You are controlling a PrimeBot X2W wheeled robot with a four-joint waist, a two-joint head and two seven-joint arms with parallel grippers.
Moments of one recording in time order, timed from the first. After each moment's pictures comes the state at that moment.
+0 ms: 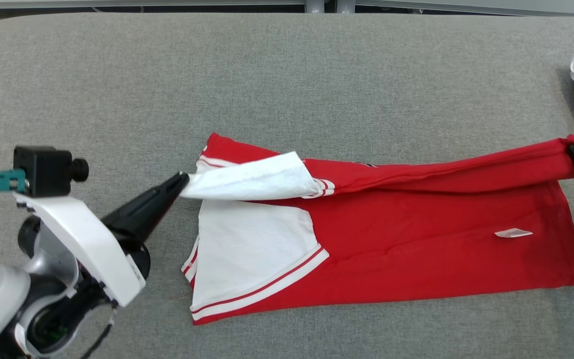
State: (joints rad) left arm -0.40 0.72 -0.56 -0.31 -1.26 0.13 0.33; right arm -0.41 -0.77 0.45 0.30 0.94 0.13 0.04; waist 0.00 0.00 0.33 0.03
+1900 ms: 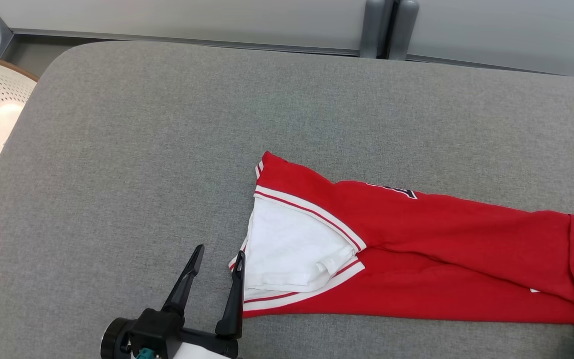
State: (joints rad) left arm 0.00 0.19 -0.49 -0.01 -0.38 0.22 -0.26; right arm 0.00 -0.43 0.04 0.46 0.87 0.13 0.04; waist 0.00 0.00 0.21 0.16
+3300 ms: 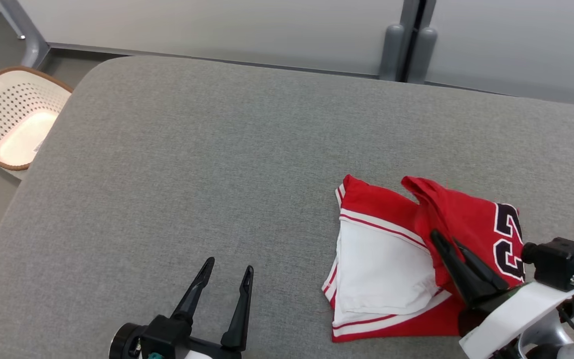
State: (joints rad) left arm 0.05 0.05 -0.33 0.10 -0.21 0.00 -0.26; right arm 0.00 -0.28 0.25 -0.18 0.59 0.13 0.27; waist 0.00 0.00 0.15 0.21
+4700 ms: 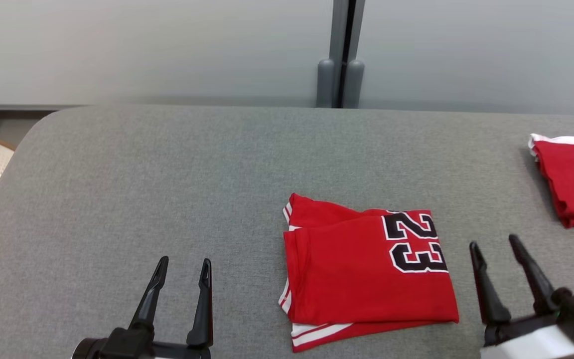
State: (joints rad) left arm 0.12 0.05 -0.23 -0.02 -0.18 0.09 -0.26; right arm 0.00 -0.24 0.16 0.15 0.29 0.13 -0.26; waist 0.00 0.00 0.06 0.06
